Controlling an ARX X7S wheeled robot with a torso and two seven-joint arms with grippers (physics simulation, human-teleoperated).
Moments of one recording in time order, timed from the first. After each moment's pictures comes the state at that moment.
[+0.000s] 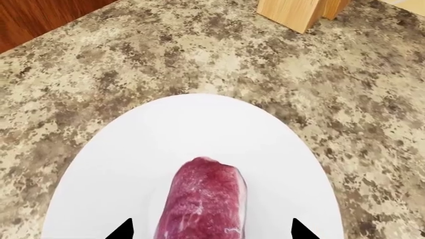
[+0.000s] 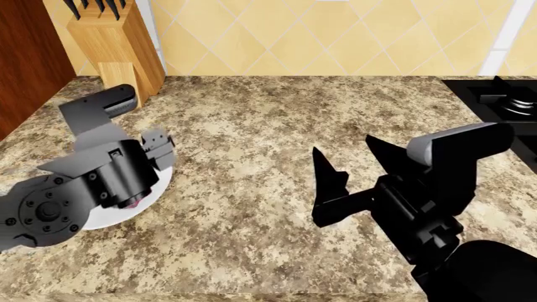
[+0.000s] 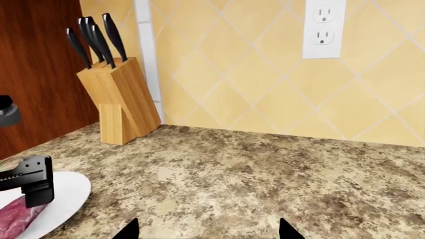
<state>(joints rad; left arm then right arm) -1.60 -0.73 1.77 0.07 -2.21 0.20 -1.46 0.55 0.43 0.08 -0.79 1.20 1.16 0.48</state>
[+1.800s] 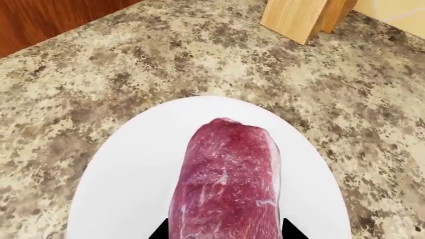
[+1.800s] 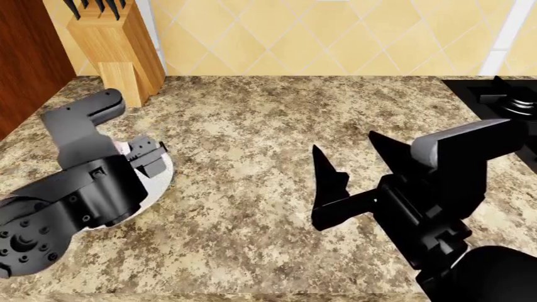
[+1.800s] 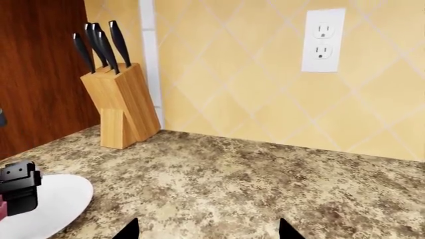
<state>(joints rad) -1.58 -0.81 1.78 0.22 -2.13 0.29 -1.50 0.58 0.48 0.06 -0.83 1.32 1.15 0.61</state>
